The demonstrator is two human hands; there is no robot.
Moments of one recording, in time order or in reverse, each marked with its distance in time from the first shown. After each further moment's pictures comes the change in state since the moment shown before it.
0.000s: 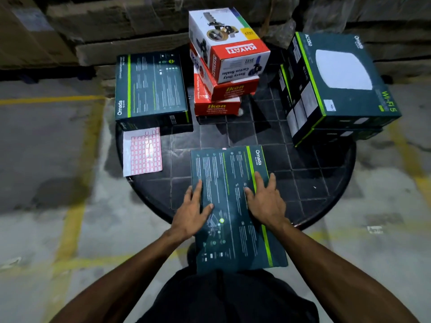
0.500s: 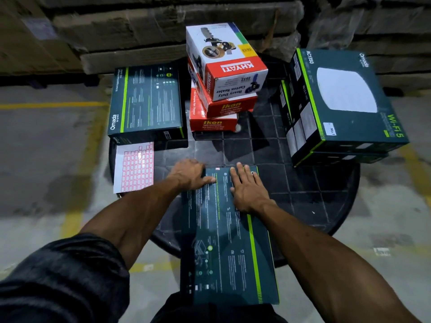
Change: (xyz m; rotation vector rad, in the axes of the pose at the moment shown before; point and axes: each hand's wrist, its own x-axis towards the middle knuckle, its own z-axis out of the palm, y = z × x) left_hand 0.138 0.066 -0.084 0.601 -0.073 0.148; right_hand 0.089 -0.025 -0.033 -0.319 -0.218 -0.446
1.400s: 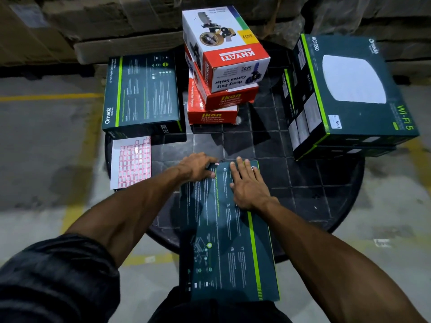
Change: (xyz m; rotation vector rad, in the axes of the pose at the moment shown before) left_hand 0.015 0.011 -0.007 -0.218 -0.046 0.171; right_hand 0.002 0.002 0.002 0.015 0.004 -0.019
